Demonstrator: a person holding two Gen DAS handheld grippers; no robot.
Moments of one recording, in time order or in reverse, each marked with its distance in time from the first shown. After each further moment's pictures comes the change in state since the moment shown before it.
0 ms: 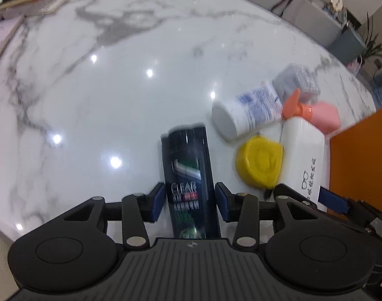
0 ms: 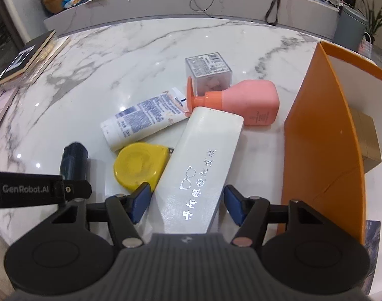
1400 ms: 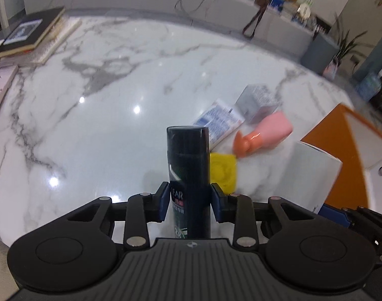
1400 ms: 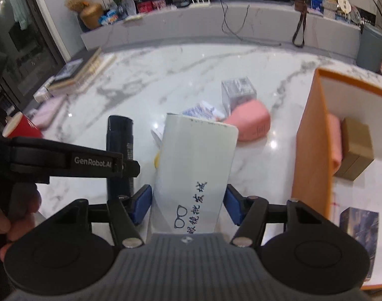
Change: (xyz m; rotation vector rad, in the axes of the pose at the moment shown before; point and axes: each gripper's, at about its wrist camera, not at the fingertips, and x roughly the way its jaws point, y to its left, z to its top) left arm -0.051 -0.023 -0.017 0.125 -0.194 -0.042; right arm -0.071 0.003 -0.026 -0.040 -0.134 0.164
